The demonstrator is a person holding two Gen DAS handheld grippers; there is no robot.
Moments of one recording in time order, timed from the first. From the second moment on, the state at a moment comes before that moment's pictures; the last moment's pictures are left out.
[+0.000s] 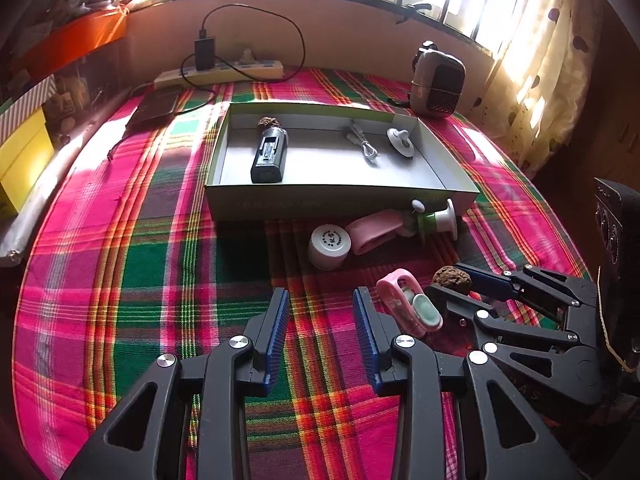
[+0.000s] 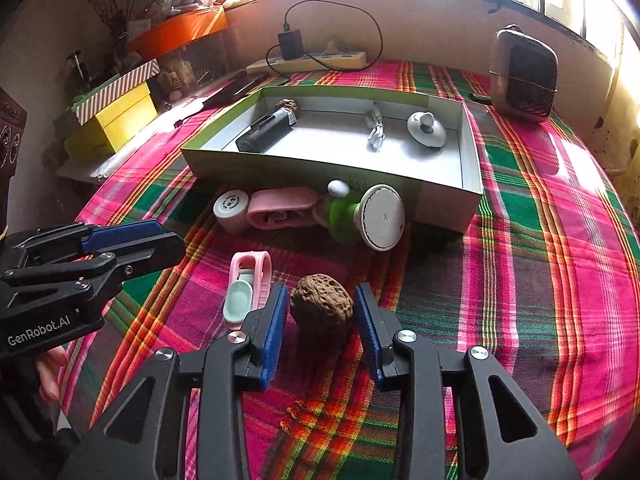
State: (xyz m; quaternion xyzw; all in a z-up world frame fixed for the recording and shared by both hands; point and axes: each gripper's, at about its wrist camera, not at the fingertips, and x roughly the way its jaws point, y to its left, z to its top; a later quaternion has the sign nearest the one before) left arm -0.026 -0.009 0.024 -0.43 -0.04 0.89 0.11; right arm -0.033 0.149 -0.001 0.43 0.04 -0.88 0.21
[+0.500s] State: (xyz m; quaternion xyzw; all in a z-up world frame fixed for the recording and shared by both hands) left arm -0.022 0.001 0.026 -0.44 -0.05 0.89 0.13; right arm -0.027 0.146 -0.002 0.43 0.01 -0.86 0.26
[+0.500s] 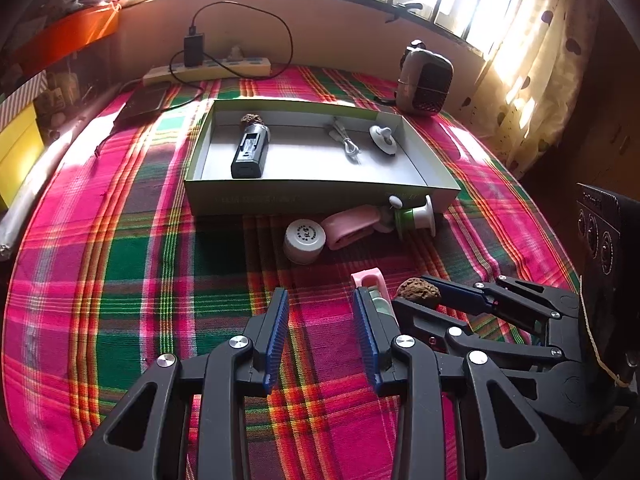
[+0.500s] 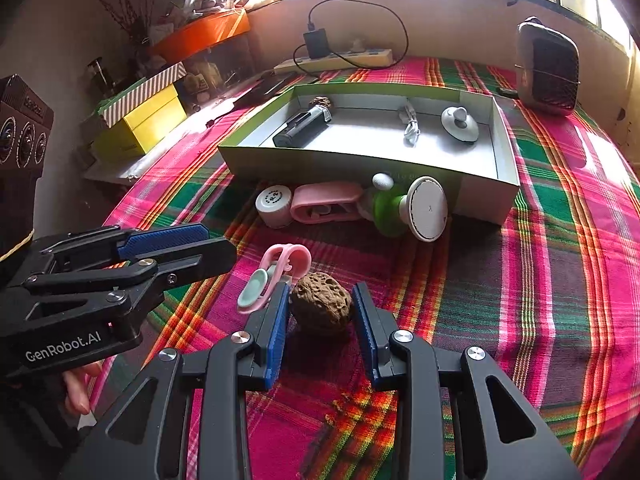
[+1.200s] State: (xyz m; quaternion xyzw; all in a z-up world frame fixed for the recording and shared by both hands) left arm -0.029 0.043 0.014 -0.46 -0.01 0.88 0.14; right arm -0.024 0.181 0.000 0.43 0.02 -0.88 0.19
